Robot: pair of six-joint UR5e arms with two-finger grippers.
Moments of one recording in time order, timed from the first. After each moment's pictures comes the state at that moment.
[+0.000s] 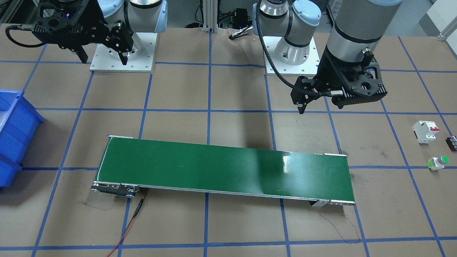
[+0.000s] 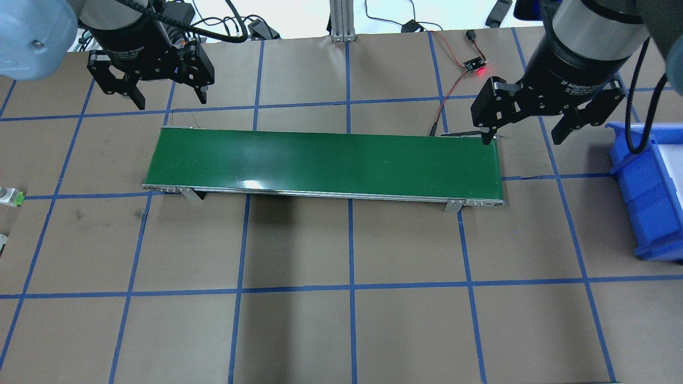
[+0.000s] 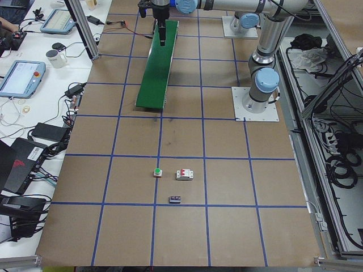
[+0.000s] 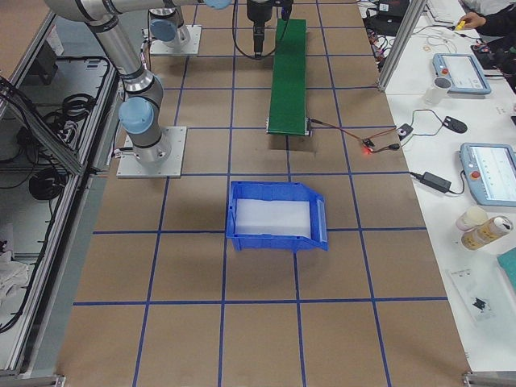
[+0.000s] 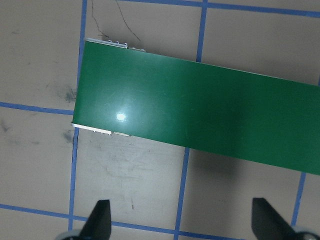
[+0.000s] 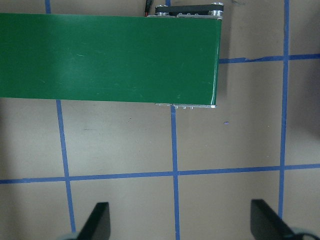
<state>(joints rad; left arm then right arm) -1.58 -1.66 -1.44 -1.57 1.66 -0.14 1.58 -1.70 1.58 -1.45 -1.56 0.05</state>
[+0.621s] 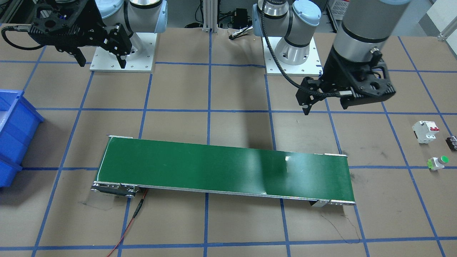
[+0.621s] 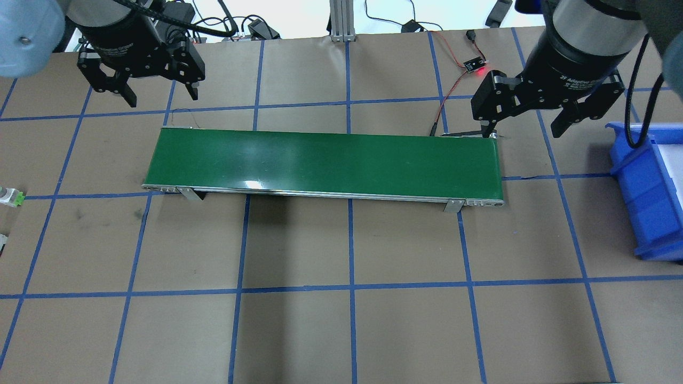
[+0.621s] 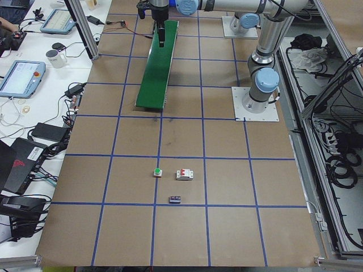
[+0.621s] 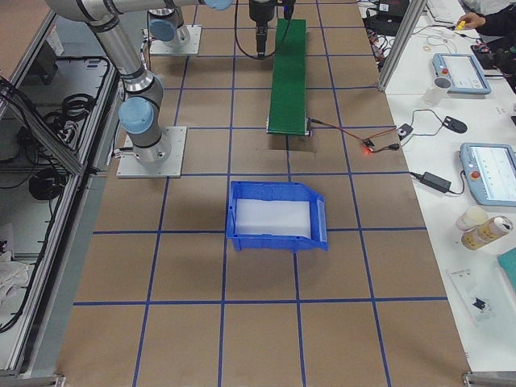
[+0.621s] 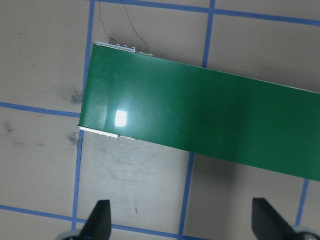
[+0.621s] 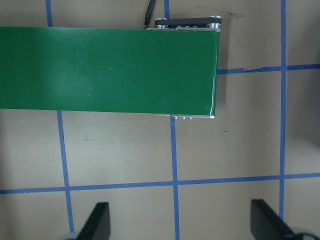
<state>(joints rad) -1.55 -1.66 -1.44 -1.57 1.65 -0.13 1.57 -1.69 1.59 -1.49 -1.56 0.05</state>
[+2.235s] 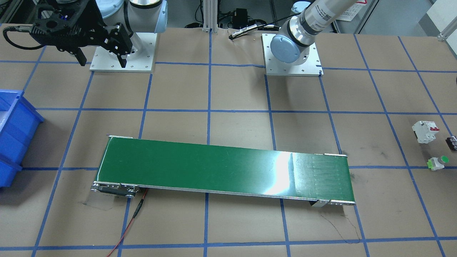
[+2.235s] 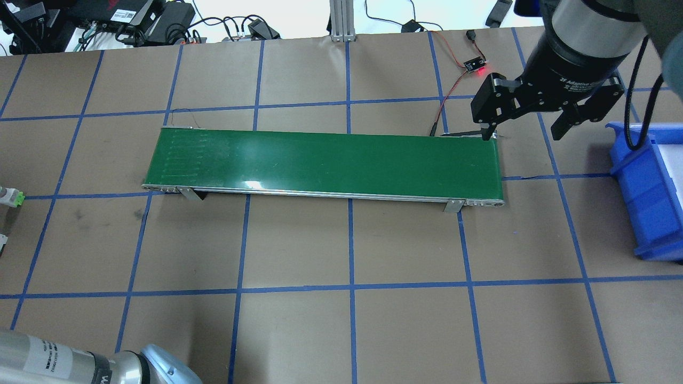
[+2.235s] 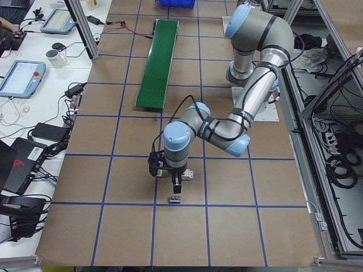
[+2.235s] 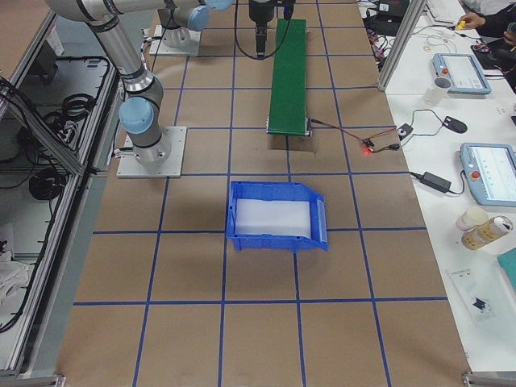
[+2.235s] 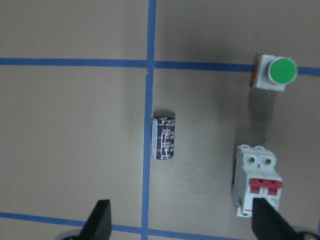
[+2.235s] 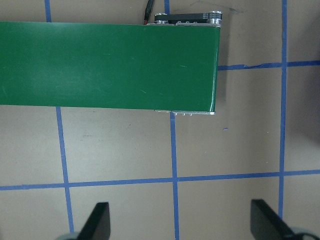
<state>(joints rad) -0.55 -2.01 -1.43 -1.15 1.64 0.96 1.57 -1.69 1.59 -1.48 -1.56 0.05</state>
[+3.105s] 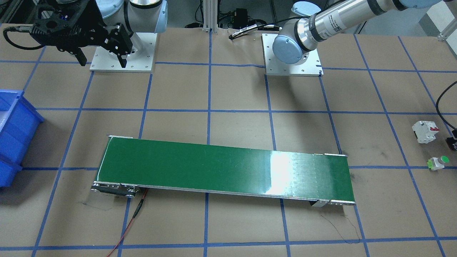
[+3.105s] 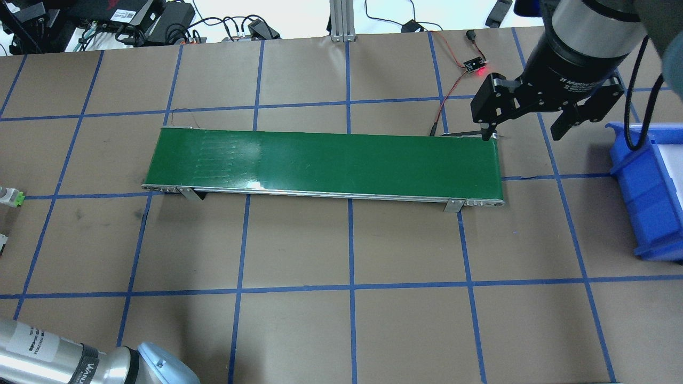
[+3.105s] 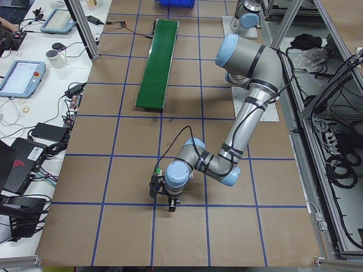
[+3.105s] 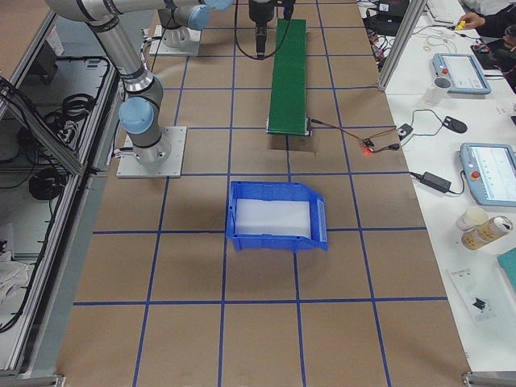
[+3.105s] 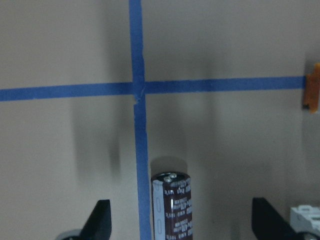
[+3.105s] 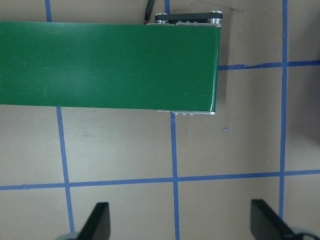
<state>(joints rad) -0.51 -2.23 -1.43 -0.98 1.52 1.08 1.57 -1.69 1.59 -1.48 -1.56 0.05</state>
